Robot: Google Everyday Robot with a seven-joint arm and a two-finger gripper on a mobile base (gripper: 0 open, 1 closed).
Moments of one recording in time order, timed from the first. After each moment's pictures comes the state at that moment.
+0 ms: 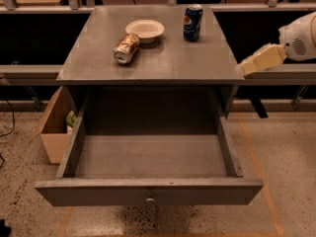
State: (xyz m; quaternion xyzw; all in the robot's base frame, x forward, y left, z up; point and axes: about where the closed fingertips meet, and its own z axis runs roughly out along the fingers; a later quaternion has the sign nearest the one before) arm 0.617 -0.267 0.947 -0.35 0.84 0.04 0.42
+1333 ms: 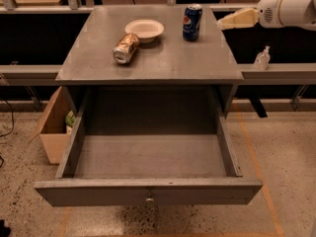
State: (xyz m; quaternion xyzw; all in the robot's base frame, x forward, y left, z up) arm 0.784 -0.259 0.985 -0.28 0.77 0.10 0.57
